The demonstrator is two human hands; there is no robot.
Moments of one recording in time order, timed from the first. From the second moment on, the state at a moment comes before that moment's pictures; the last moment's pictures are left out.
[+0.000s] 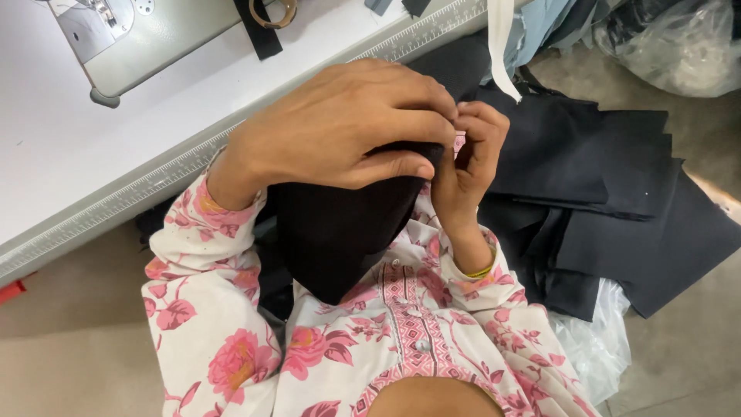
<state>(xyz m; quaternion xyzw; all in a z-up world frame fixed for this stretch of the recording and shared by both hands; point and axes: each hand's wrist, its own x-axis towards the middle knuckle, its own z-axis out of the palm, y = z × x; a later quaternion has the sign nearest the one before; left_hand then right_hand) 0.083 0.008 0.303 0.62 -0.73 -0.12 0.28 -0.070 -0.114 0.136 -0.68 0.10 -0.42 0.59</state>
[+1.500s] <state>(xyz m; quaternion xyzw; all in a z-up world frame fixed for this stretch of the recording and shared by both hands) 0.015 0.049 0.184 0.25 -0.29 -0.26 0.88 -0.108 -0.168 0.201 -0.84 0.04 -0.37 0.40</state>
